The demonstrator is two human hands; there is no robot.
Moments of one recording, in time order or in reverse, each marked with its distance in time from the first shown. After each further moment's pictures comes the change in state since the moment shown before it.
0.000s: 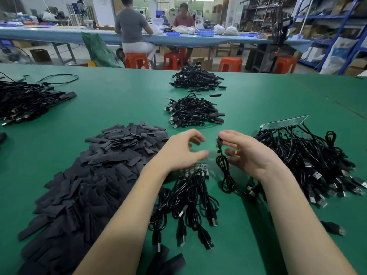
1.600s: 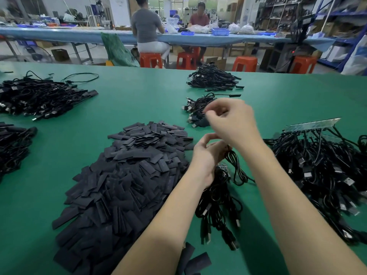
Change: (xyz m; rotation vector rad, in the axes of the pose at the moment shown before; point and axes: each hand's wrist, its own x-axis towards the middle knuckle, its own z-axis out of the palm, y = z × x) left_hand 0.005 0.004 0.050 -1.263 0.244 -0.276; right_hand 0.016 -0.028 0.096 -0.841 0.262 -0.687
